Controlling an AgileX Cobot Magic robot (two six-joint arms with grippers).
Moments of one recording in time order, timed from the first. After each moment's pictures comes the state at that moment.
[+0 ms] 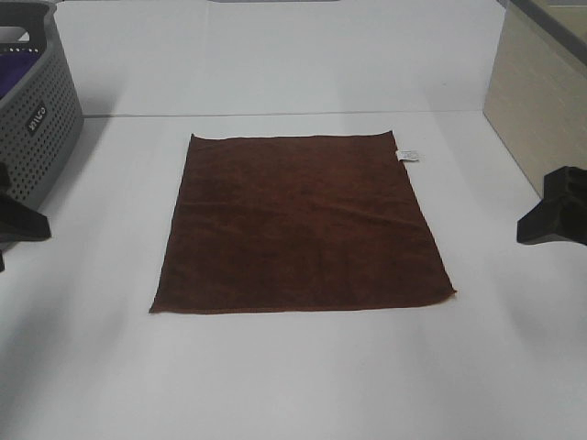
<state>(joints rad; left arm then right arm) -0.02 1.27 -0.51 -1.01 0.43 0.43 0.00 1.21 -0.61 0.38 0.54 -0.11</state>
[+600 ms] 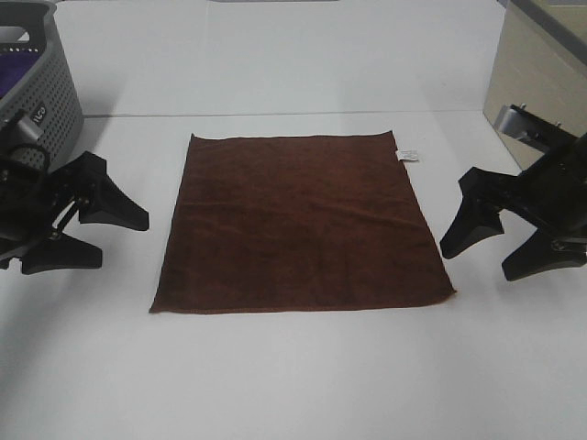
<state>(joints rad) -0.02 1.76 -0.79 -1.24 0.66 0.75 0.00 1.71 -0.90 0.56 0.77 -0.35</state>
